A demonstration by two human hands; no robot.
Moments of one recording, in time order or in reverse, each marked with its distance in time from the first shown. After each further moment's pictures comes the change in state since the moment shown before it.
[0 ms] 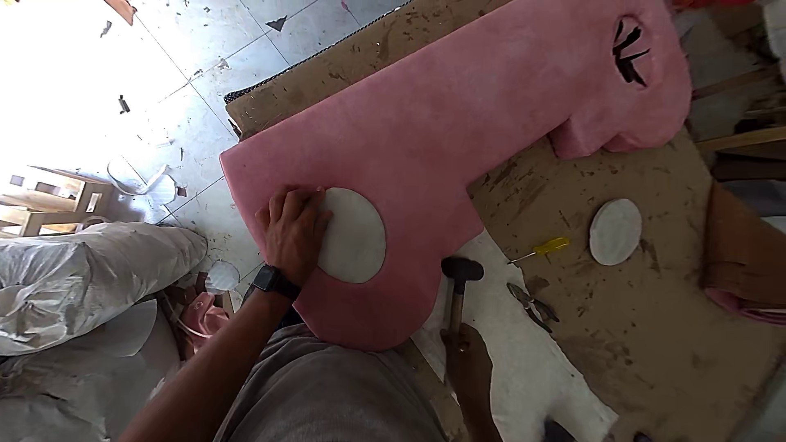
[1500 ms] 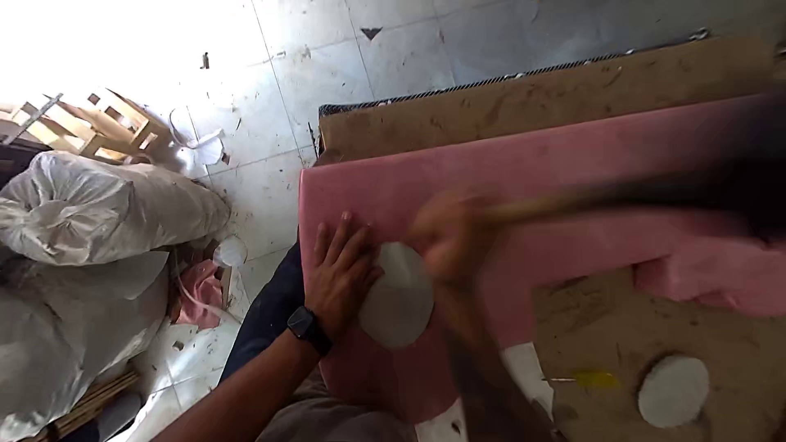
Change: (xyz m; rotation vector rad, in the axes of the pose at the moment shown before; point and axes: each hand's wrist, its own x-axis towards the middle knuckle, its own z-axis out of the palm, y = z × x) left_hand -0.009 -0.014 0.004 -0.140 0.027 -0.052; right_hand 0.071 -0.441 0.050 1.030 -0.700 -0.902
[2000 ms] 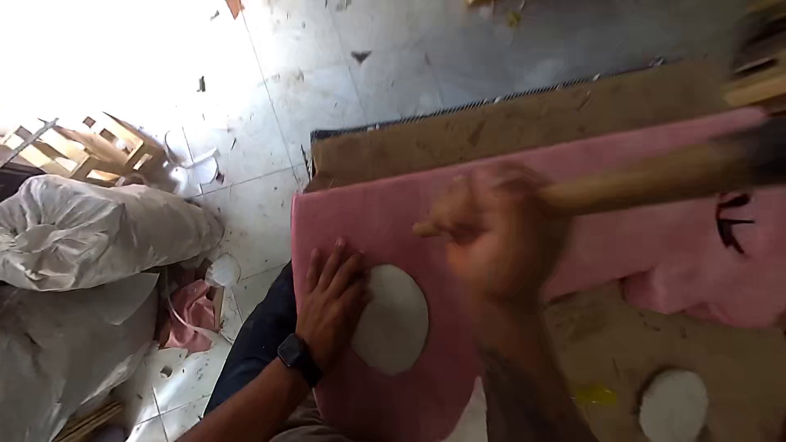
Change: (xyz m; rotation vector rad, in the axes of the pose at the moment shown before) left_hand 0.012 -0.005 0.003 -0.017 0.016 0.026; right_hand 0.058 -0.035 0.007 0.025 -0.012 -0.048
